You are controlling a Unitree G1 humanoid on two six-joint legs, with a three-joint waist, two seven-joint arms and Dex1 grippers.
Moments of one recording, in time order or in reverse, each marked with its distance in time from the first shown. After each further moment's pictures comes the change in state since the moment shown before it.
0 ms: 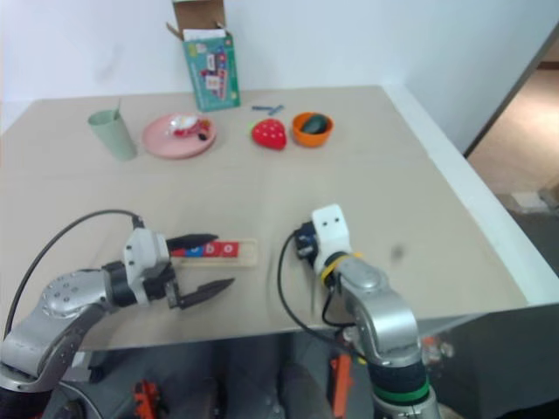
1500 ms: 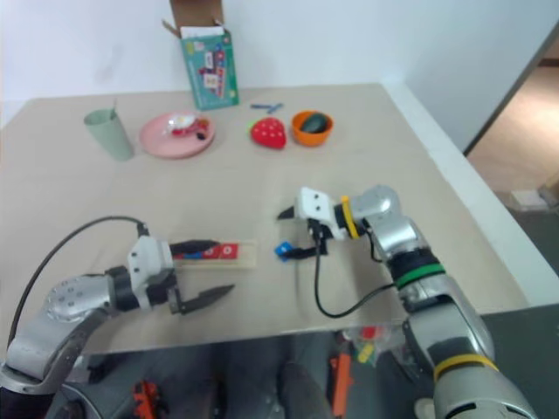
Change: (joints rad) left arm 0.043 0.000 -0.021 0.029 0.044 -0.052 -0.004; right arm -0.632 -0.302 0.242 1.236 -0.037 -1.292 1.230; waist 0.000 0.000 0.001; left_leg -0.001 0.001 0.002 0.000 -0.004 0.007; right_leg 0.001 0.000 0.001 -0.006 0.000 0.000
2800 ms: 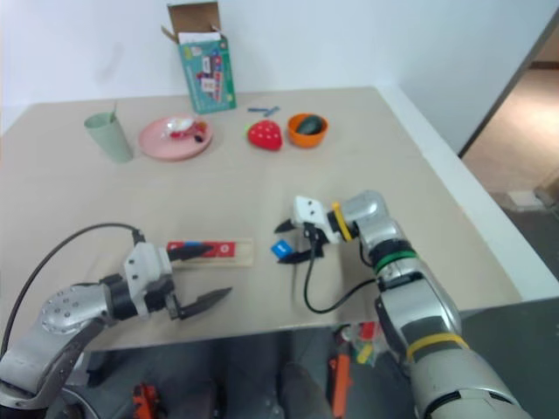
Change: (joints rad) left arm 0.044 0.005 0.007 -0.054 0.016 0.019 0.049; right arm -0.099 0.118 -0.059 0.373 -0.090 -0.095 0.070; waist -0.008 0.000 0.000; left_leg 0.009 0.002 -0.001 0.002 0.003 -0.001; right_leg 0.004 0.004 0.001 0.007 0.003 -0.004
